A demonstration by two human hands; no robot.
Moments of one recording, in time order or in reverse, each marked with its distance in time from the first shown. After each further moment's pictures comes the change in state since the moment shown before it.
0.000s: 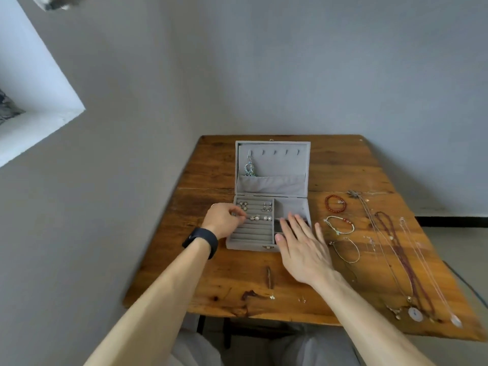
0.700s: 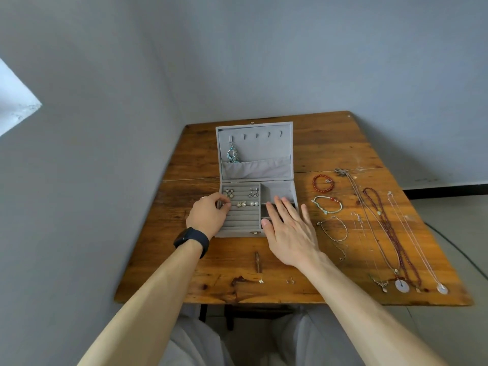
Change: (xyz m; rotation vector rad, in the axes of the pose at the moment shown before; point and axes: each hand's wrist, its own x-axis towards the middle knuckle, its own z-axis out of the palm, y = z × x) left_hand -0.002 -0.012 0.023 0.197 0.217 0.034; right_hand -0.001 0.001 0.006 0.027 0.075 -0.022
